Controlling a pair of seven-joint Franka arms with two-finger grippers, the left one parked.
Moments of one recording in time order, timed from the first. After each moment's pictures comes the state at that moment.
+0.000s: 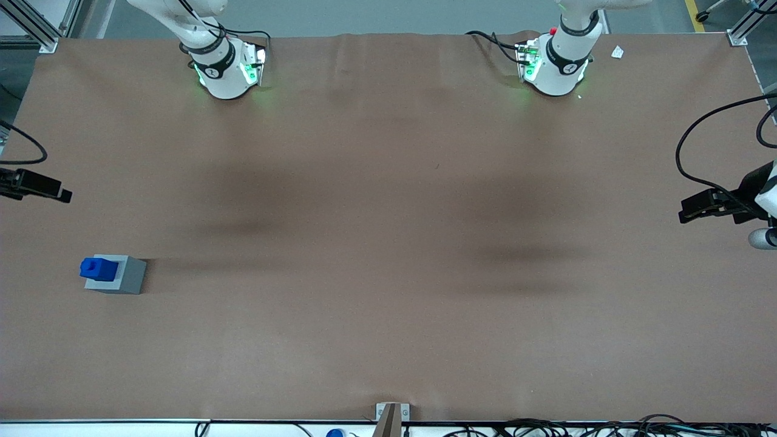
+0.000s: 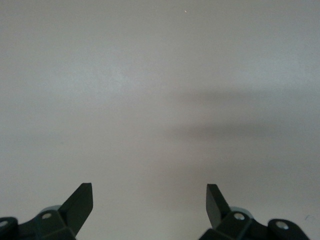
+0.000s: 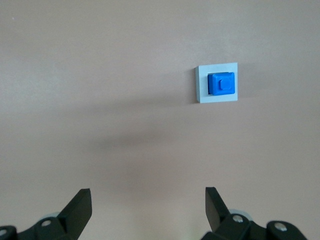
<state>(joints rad) -0.13 0.18 -0.02 -1.39 0.07 1.48 -0.02</state>
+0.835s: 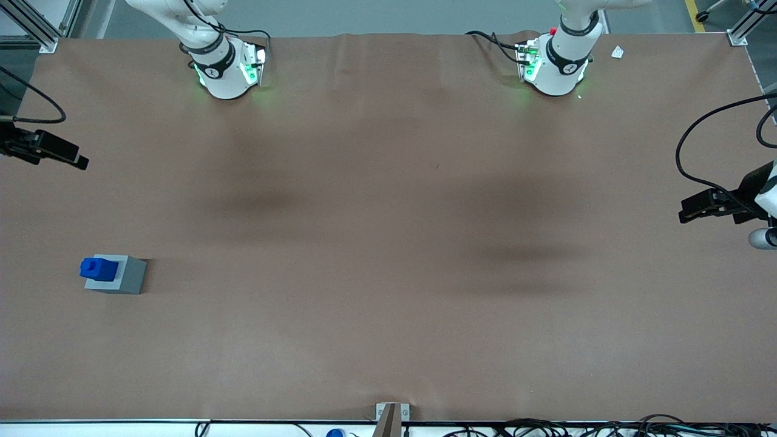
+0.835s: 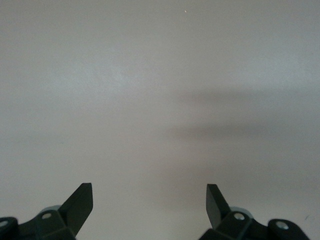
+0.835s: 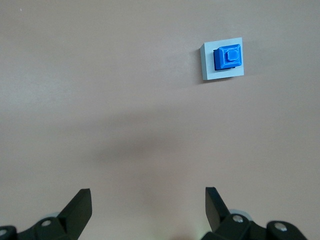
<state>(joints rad) -0.09 -0.03 -0.02 -1.62 0.07 1.53 0.05</state>
